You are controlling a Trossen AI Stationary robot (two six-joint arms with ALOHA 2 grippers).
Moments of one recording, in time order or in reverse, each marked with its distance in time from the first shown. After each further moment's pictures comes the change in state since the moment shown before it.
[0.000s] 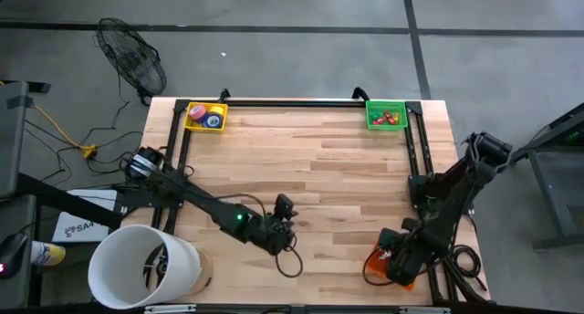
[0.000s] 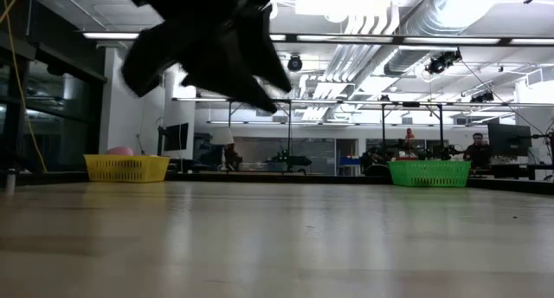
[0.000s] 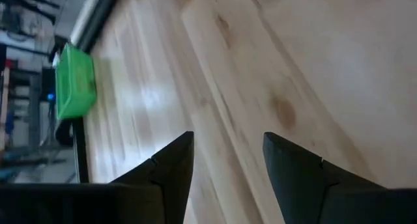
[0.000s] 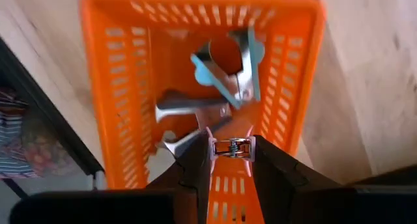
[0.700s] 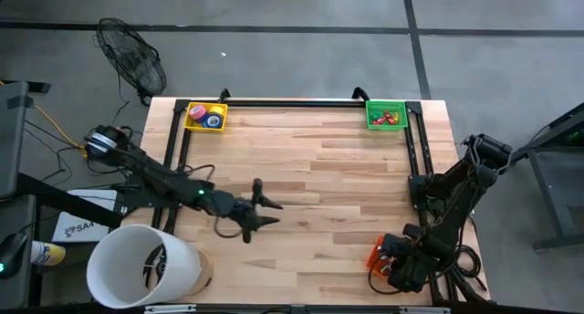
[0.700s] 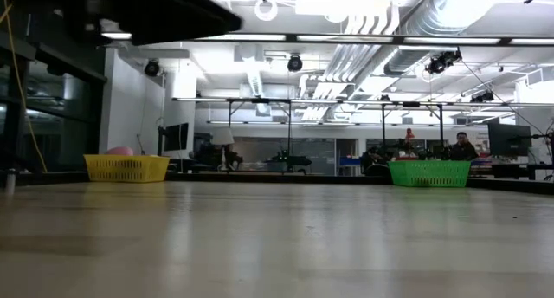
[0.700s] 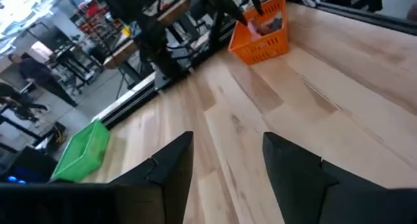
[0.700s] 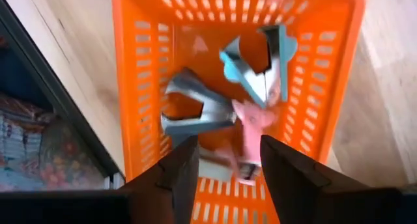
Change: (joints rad) left arm 0.058 -0.435 -0.613 0.813 0.306 0.093; right arm 0.070 0.020 0.001 0.066 0.063 0.074
